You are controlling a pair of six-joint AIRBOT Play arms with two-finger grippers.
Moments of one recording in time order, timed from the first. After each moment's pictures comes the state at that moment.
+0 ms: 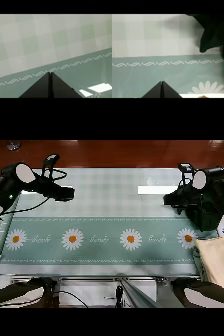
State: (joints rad) left arm -0.16 -1.34 1.25 1.28 -1.11 -1.47; right arm 0.15 -1.30 1.22 -1.68 1.26 1.80
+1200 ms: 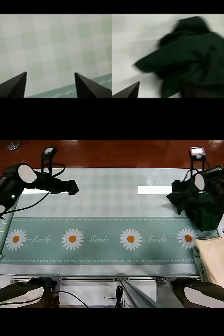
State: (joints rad) left arm -0.16 -1.36 1.25 1.28 -0.90 -1.46; right arm 0.07 -1.33 1.22 -2.01 0.94 1.97
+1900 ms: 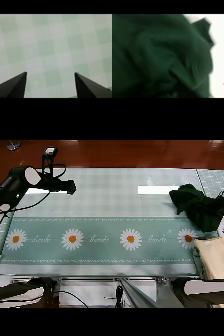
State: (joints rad) left arm -0.15 -1.40 1.25 1.39 -0.84 -1.44; right arm -0.42 -1.60 1.23 -1.85 0.92 1.98
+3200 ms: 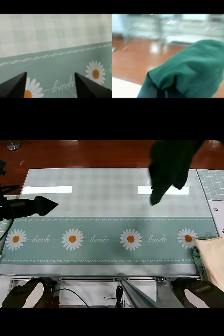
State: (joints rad) left arm 0.19 -0.79 0.86 0.85 -1.16 -1.17; right arm 0.25 -0.95 1.83 -1.44 1.01 1.52
